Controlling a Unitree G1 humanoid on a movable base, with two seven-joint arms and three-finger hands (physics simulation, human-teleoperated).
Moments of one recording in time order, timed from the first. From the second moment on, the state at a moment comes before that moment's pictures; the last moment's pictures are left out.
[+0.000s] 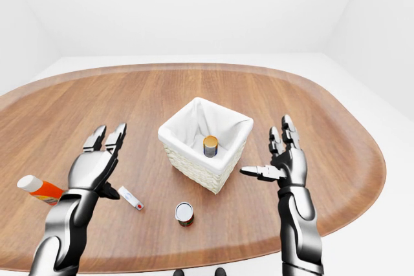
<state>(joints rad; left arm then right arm) 0.05 0.17 0.13 -0.26 1.24 -0.07 -0.21 0.02 -0.10 -0.29 -0.17 0.38 0.09 0.16</state>
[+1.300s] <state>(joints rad) -0.35 0.25 -0.04 0.80 1.26 -0.05 0.11 0.01 -0.12 -0.33 -0.15 0.53 0.09 0.17</state>
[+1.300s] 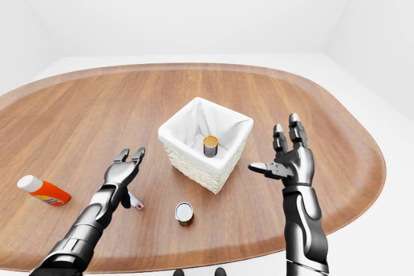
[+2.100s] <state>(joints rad) -0.48 0.27 -0.09 1.17 1.13 -0.08 0.11 0.01 -0.12 -0.35 -0.17 0.59 0.09 0.15</state>
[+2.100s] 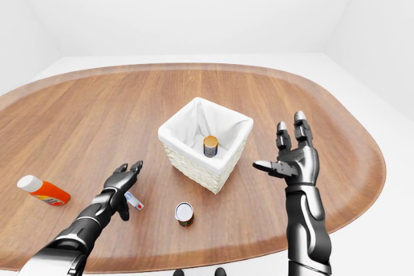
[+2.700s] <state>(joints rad) -0.53 0.25 -0.09 1.26 1.15 -0.05 0.07 0.02 -0.12 -0.37 -0.23 0.66 0.09 0.16</state>
